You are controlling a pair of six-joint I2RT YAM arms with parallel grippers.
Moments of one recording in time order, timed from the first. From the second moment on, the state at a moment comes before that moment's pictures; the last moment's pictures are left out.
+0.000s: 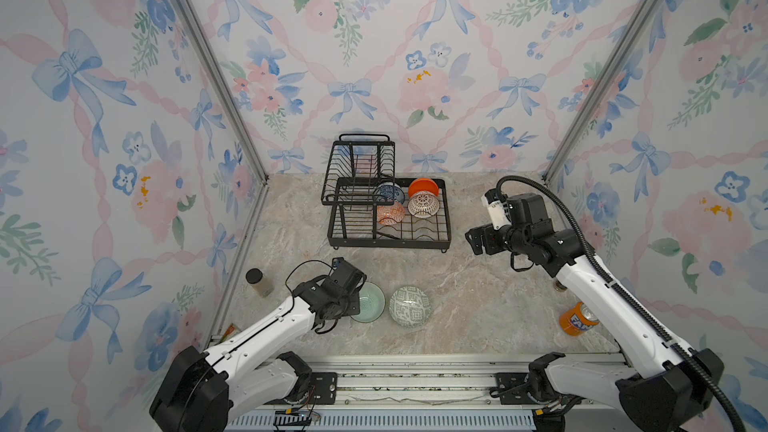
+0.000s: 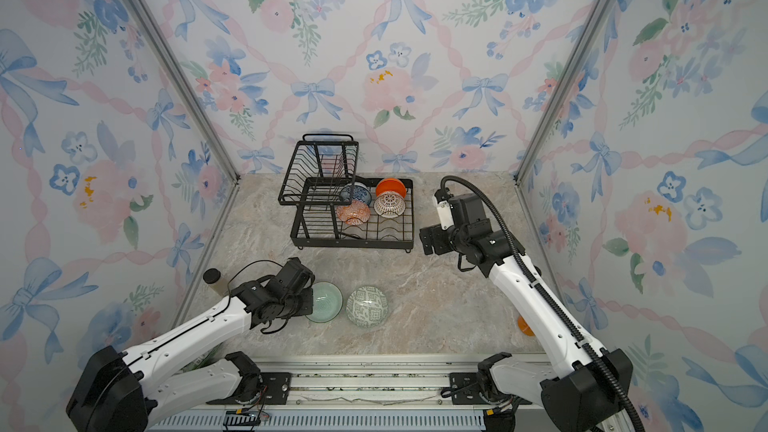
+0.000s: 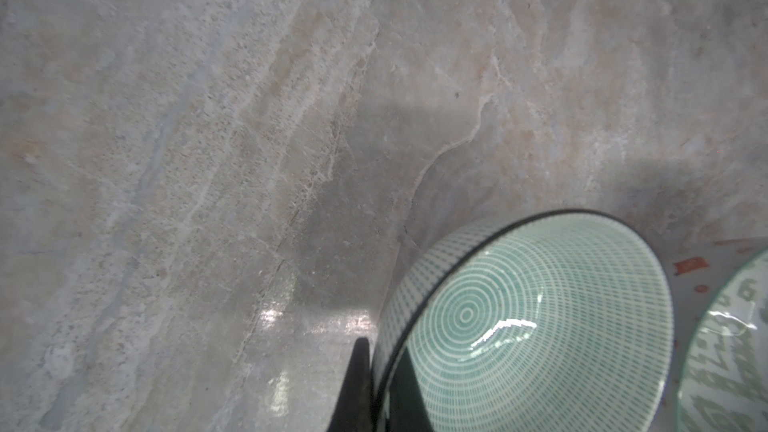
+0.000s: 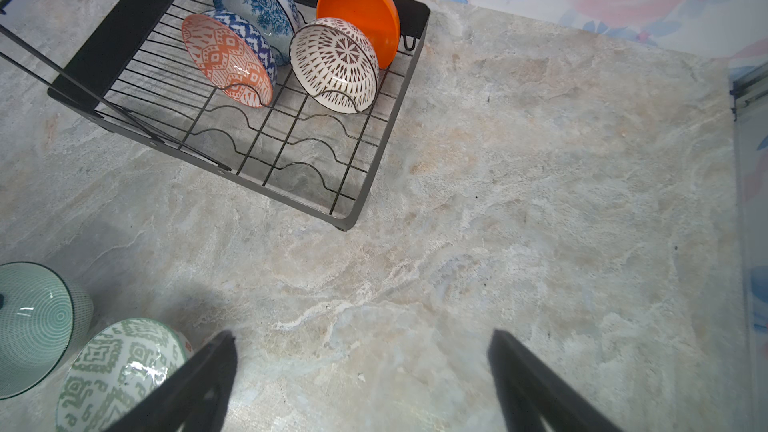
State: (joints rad) left arm -0.63 1.05 0.62 -0.71 -0.18 -0.68; right arm 0.39 1.21 1.18 -0.74 0.01 0.04
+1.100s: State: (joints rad) left arm -0.80 1.16 1.19 -0.73 -0.34 -0.39; right arm 0.39 1.24 1.24 -0.74 -0.07 0.05
